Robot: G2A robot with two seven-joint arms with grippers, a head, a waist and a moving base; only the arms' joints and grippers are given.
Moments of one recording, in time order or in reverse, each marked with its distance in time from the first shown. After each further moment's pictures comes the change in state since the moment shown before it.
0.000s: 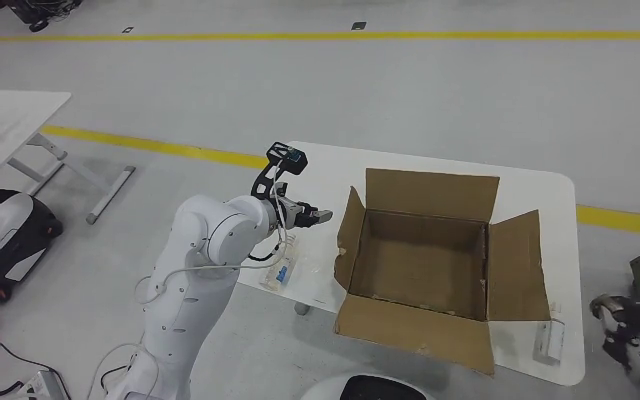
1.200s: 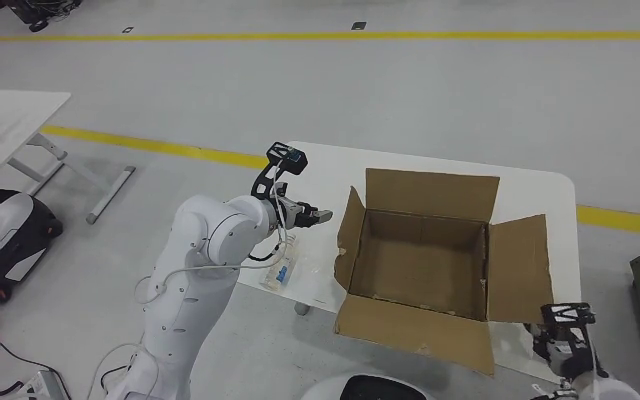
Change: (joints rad) left arm 0.000 0.000 0.000 0.000 0.000 0.000 0.000; right arm 0.062 0.037 -0.219 0.423 -0.114 0.038 -0.178
